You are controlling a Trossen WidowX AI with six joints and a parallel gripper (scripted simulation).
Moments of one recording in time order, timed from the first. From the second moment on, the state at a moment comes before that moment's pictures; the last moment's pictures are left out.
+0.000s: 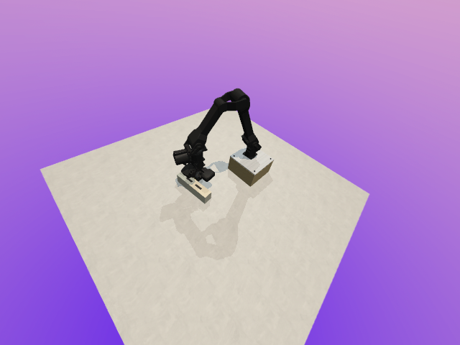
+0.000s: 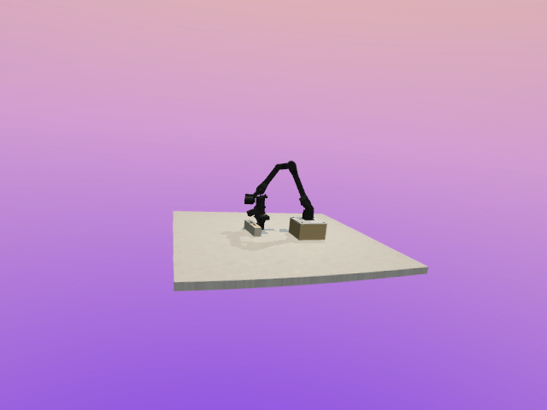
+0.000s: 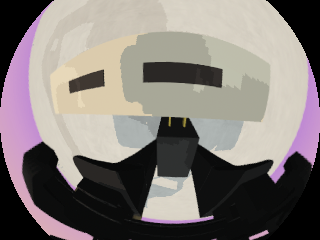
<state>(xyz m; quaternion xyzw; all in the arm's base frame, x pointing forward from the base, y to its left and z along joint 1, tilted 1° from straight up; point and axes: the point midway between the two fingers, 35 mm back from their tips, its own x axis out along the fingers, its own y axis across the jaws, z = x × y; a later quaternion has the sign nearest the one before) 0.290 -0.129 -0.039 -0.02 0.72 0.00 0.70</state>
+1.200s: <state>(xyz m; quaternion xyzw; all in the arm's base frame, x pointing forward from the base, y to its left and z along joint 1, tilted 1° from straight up) 0.292 -0.128 -0.040 -0.02 0.72 0.00 0.70</state>
